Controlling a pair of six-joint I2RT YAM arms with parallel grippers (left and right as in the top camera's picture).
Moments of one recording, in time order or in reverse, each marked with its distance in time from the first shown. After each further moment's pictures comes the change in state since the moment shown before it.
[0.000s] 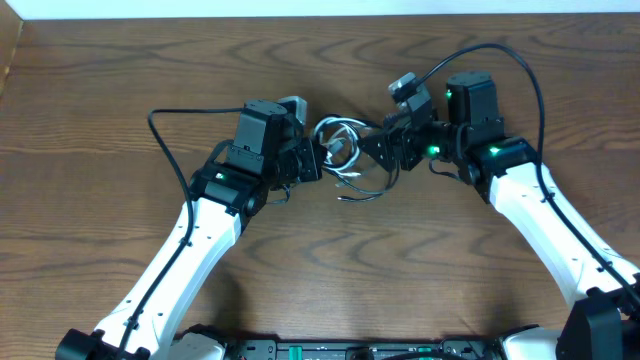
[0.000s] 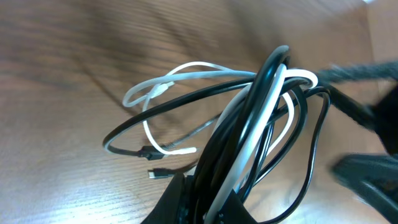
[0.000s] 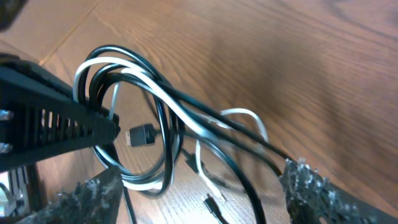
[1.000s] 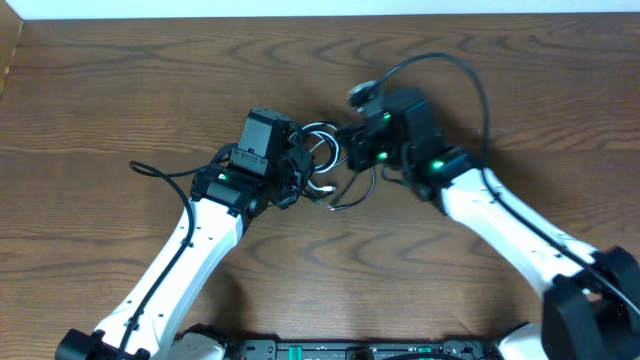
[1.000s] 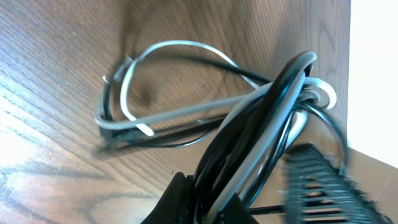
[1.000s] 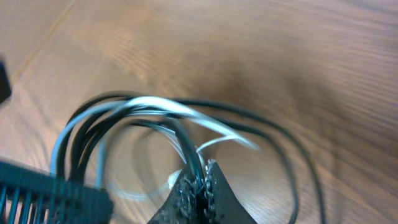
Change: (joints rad) left arm -0.012 0.000 0.000 -0.143 -0.143 -0.865; right arm 0.215 0.085 -0.007 0.187 0.330 0.303
